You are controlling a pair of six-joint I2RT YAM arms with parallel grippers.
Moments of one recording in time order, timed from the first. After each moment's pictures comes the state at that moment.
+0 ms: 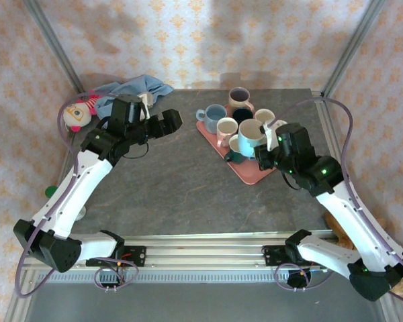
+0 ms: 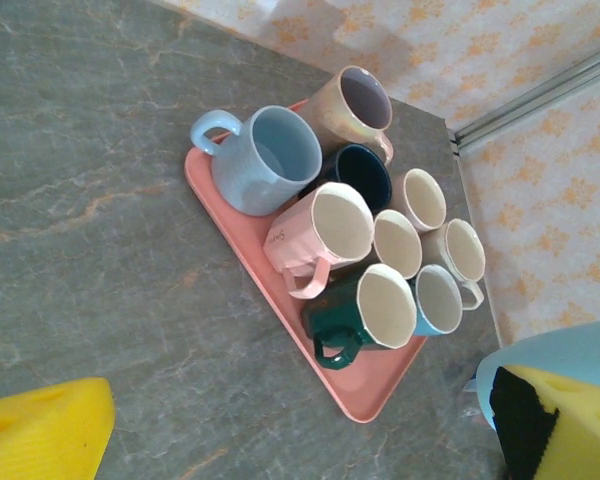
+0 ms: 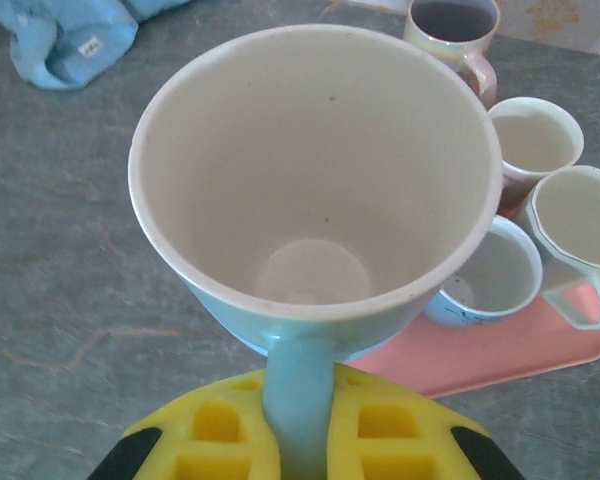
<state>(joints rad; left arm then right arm) -0.36 1.26 1.38 -0.71 0.15 -0.66 0.53 0.96 1.18 -0.89 0.06 0.09</state>
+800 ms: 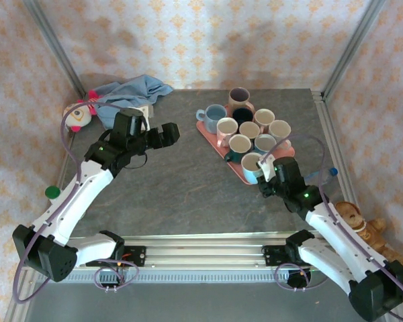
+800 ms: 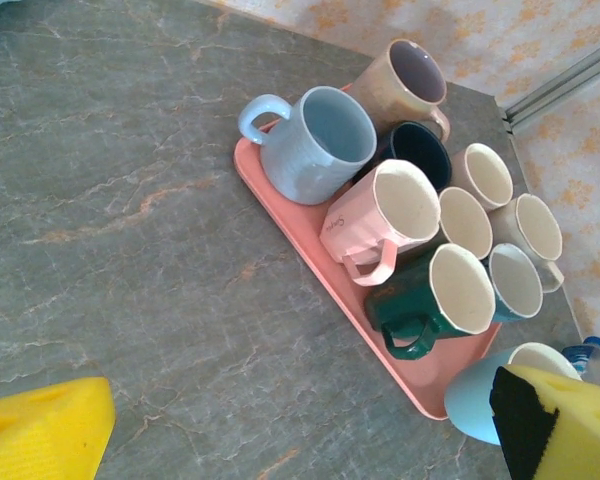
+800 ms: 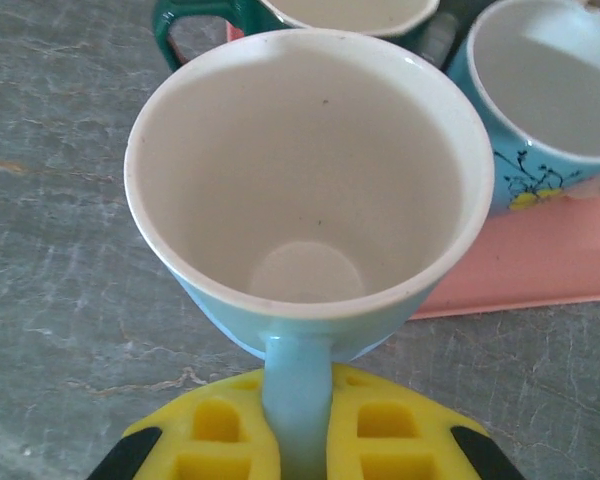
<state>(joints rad) -0.36 1.19 1.18 -0.60 0.10 -0.57 0.41 0.80 0.57 -0.53 0.01 -0.14</state>
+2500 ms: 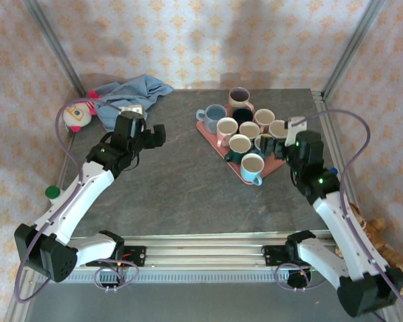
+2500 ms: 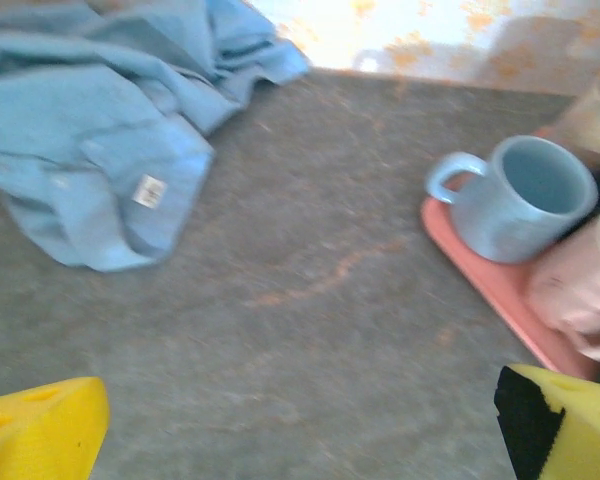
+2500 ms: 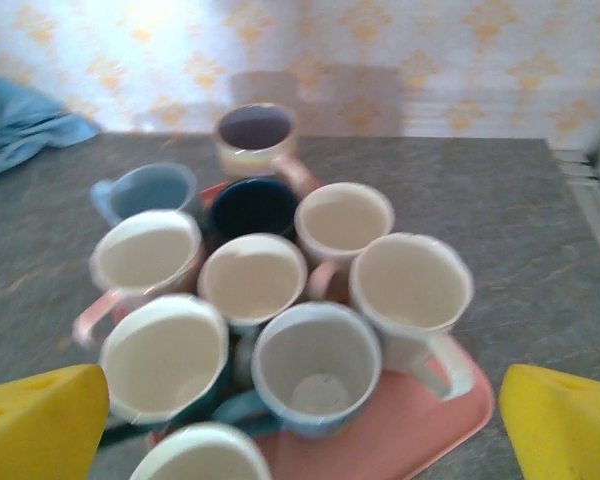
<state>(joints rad) -0.33 1.19 1.12 -0.56 -0.30 -0.34 0.21 0.92 0.88 -0.38 0.09 0.11</state>
